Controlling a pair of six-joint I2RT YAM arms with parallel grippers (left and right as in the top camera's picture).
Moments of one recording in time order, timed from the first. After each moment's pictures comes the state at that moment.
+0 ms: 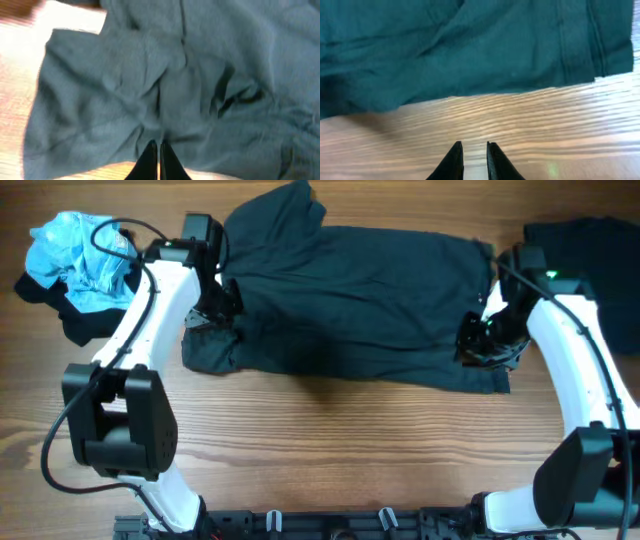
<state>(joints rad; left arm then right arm) -0.12 1.90 1.49 -1.03 0.03 -0.41 -0.04 1.64 1.28 -1.22 -0.20 0.34</state>
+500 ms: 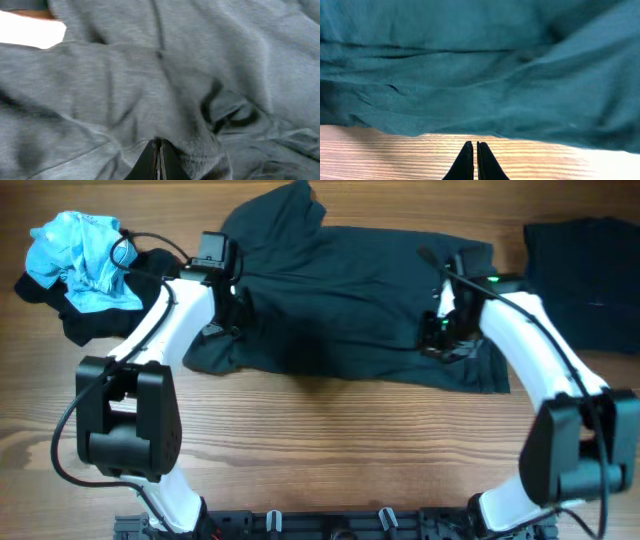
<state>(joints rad) -0.17 1.90 1.34 -0.78 0.03 -0.45 0.15 1.76 1.24 -1.00 -0.20 0.34</state>
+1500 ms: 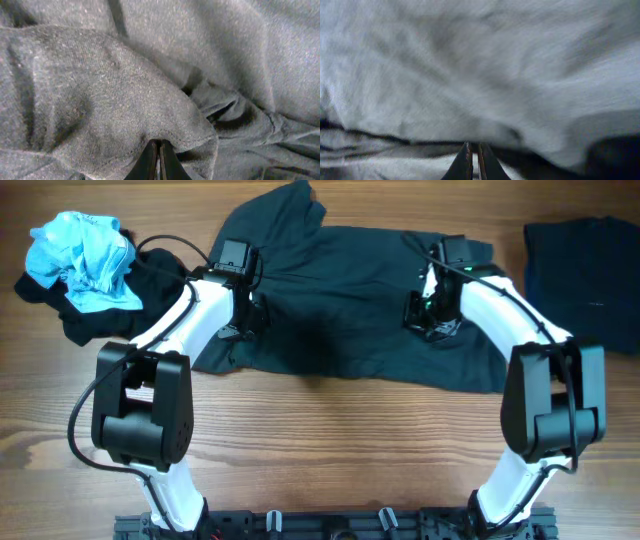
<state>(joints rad) -0.23 1.97 1.34 -0.75 0.02 -0.45 0.12 1.97 1.32 -0.73 -0.20 0.36</state>
